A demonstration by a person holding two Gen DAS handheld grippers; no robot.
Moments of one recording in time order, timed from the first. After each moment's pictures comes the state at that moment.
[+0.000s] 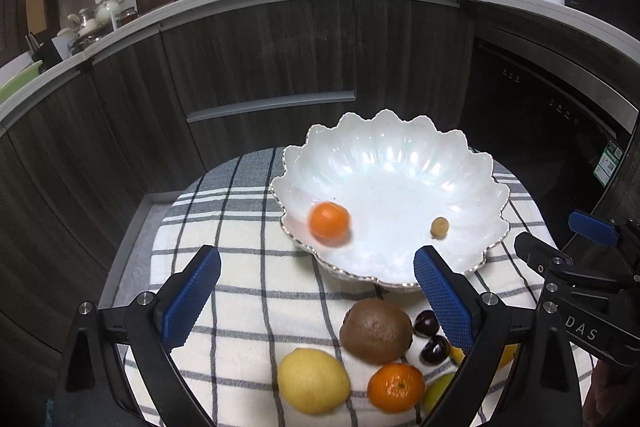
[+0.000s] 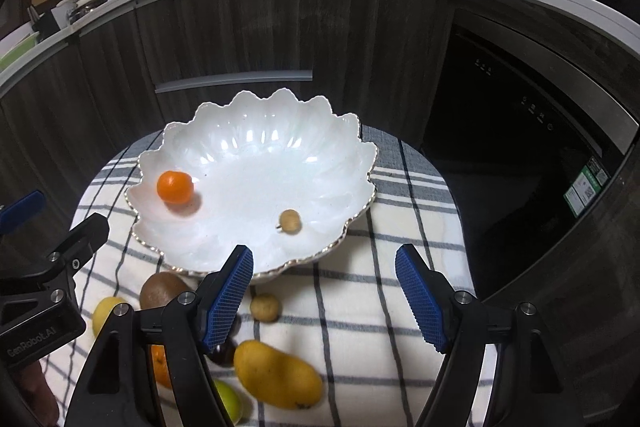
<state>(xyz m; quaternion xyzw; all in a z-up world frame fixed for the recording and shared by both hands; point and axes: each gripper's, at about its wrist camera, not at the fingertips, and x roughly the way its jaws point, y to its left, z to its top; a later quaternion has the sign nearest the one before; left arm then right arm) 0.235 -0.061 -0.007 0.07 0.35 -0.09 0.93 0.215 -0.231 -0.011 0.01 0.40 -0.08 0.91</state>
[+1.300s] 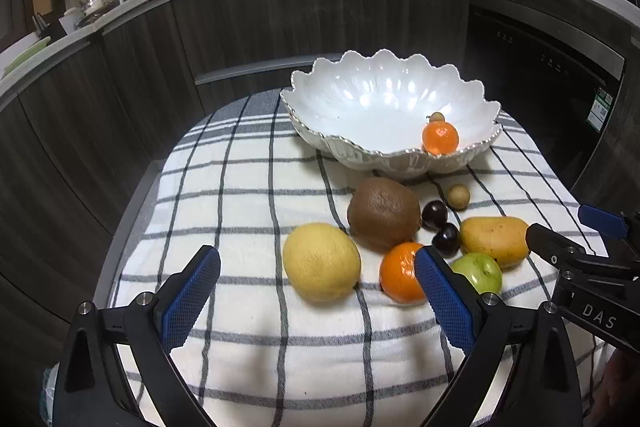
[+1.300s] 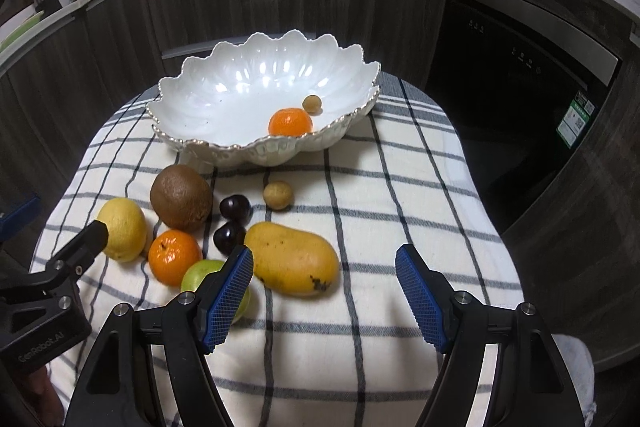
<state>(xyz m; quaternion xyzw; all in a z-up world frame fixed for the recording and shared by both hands) 0.162 -0.041 -0.060 0.08 0.38 -0.08 0.92 0.140 -0.211 -0.052 0.02 0.44 -0.08 0.90</state>
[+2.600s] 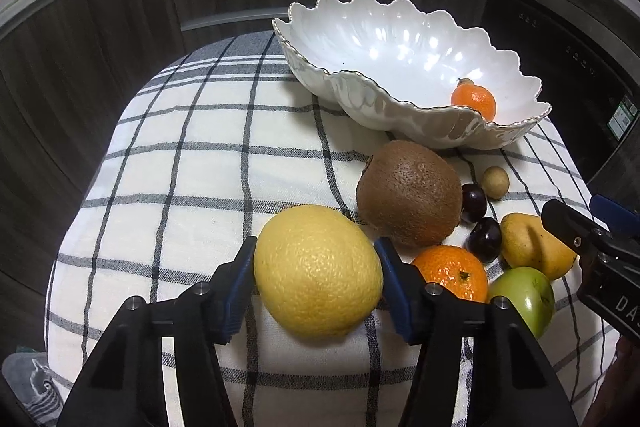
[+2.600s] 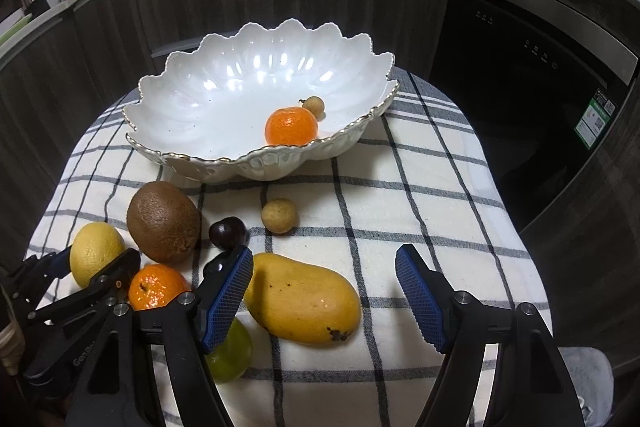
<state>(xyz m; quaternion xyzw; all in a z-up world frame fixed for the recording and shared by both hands) 0.213 -0.041 -0.117 0.03 0.45 -0.09 0.89 0.181 -0.208 -0.075 0.02 0.44 -0.09 0.89</state>
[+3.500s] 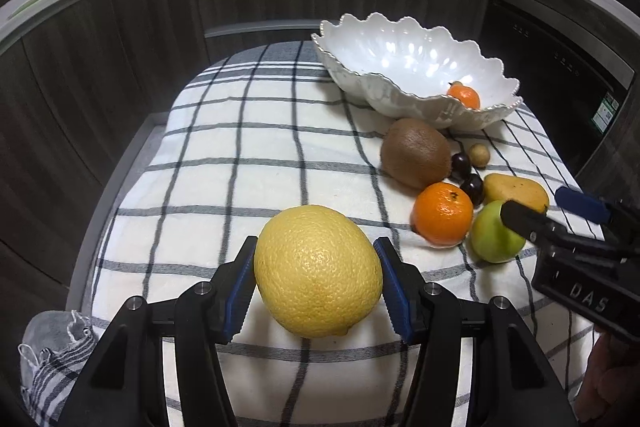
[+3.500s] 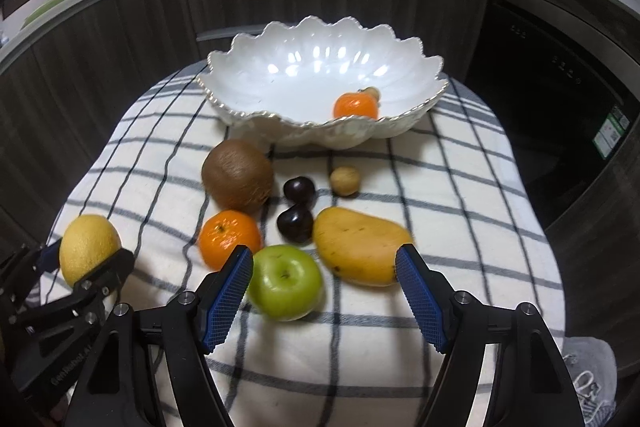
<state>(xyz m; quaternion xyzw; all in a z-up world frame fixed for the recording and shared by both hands) 0.150 0.001 -0.088 0.03 0.43 -0.08 0.90 0.148 -0.166 -0.069 0.00 0.45 -0.02 0.89</state>
